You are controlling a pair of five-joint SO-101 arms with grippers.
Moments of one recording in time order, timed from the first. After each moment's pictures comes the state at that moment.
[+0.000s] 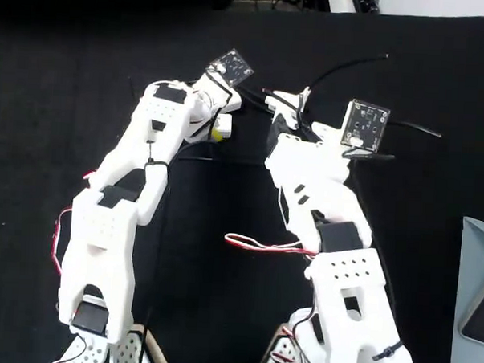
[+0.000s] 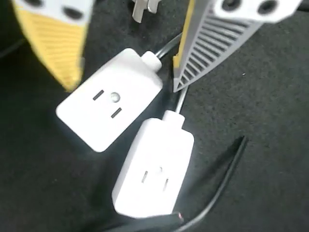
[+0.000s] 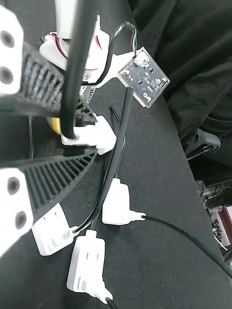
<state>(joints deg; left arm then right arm) 8.6 39.3 -21.7 49.5 -37.0 -9.7 -50.5 64.5 17.1 -24.7</state>
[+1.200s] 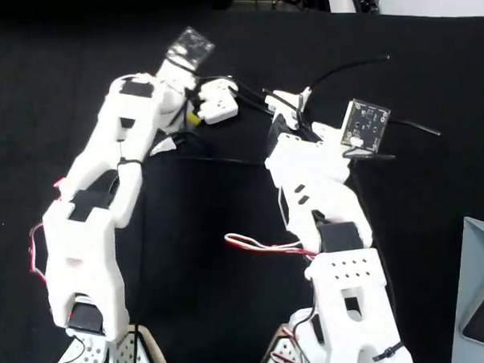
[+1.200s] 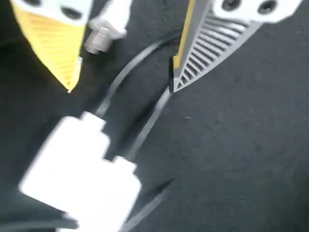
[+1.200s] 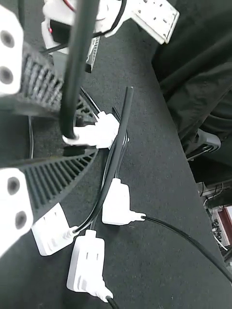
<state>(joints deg) 1.8 29.0 -12.1 45.5 -29.0 -9.8 -50.5 64.5 17.1 -24.7</state>
